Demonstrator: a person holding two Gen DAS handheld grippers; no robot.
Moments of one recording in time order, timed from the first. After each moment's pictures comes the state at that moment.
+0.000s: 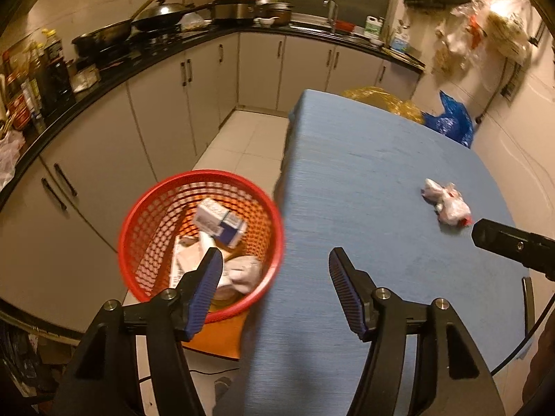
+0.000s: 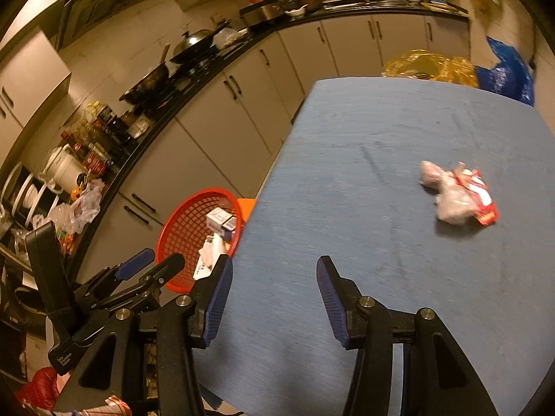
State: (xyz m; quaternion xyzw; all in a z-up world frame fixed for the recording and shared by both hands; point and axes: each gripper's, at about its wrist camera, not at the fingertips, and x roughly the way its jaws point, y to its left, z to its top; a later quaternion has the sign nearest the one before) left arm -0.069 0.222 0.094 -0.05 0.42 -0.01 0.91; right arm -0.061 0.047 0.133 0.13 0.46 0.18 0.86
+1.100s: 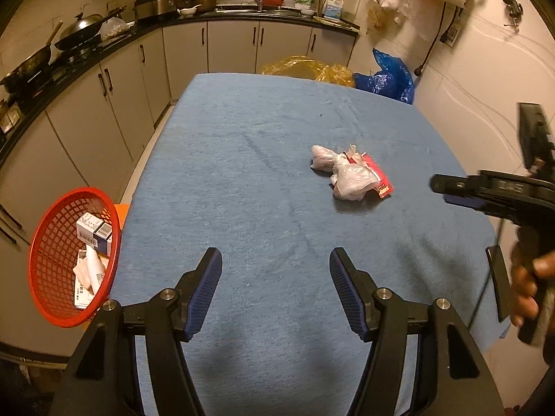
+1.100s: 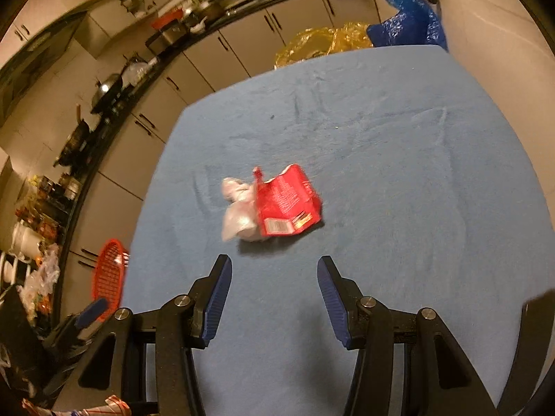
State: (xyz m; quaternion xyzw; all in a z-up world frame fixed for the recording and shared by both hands) left arm -0.045 0.064 0.086 -0.01 0.45 -0.11 0.89; right arm -0.013 -0.165 0.077 0.20 0.50 0.07 0.84
